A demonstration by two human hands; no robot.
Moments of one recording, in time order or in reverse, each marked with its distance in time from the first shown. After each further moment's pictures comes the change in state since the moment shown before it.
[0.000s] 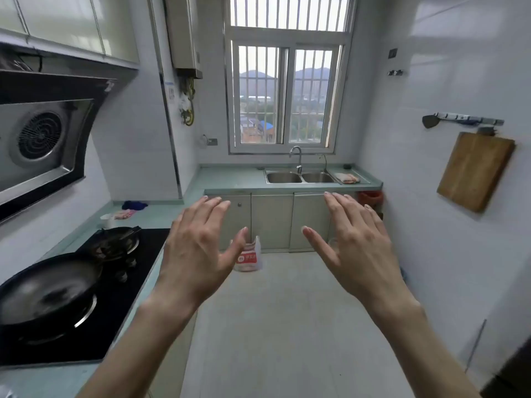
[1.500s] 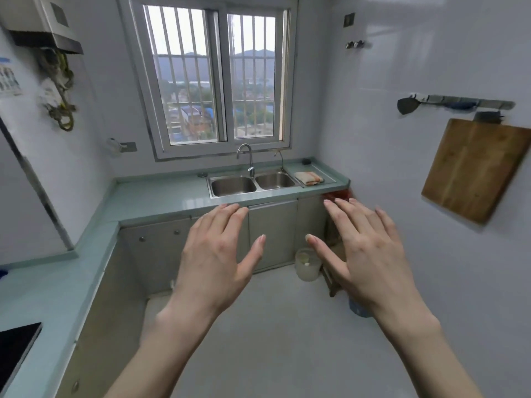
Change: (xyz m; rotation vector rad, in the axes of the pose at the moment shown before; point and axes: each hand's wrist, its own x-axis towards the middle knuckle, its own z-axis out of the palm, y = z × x) left_hand 0.377 0.022 0.378 -0.176 -0.002 0.230; right_hand 0.287 0.234 0.281 -0.192 -0.066 0.156
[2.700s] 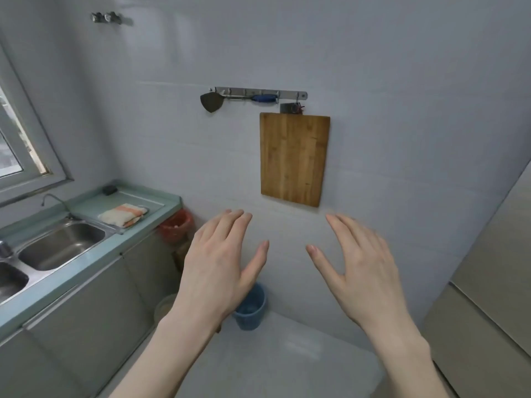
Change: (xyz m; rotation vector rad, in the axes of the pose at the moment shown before) left_hand 0.301 0.145 0.332 -0.568 -0.192 0.600; right_hand 0.110 0.230 0.123 -0.350 0.144 0.729
